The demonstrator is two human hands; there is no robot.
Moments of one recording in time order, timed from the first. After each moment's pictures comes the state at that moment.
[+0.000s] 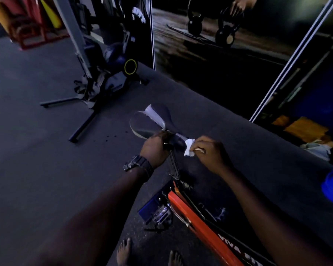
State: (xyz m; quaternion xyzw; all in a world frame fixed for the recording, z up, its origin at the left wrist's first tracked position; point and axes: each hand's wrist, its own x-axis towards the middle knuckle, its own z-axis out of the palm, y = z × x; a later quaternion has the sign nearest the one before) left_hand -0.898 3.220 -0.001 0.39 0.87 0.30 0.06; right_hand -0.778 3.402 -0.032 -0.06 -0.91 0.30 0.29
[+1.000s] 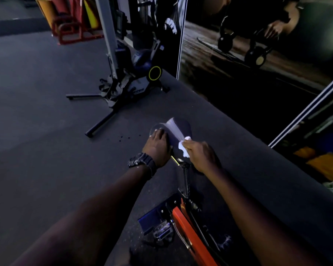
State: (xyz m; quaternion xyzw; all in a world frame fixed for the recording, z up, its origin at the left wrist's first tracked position) left_hand -0.971 3.211 -0.019 0.32 0.93 0.19 0.02; right_hand -0.871 3.358 0.012 -0.08 -0.98 0.18 0.08
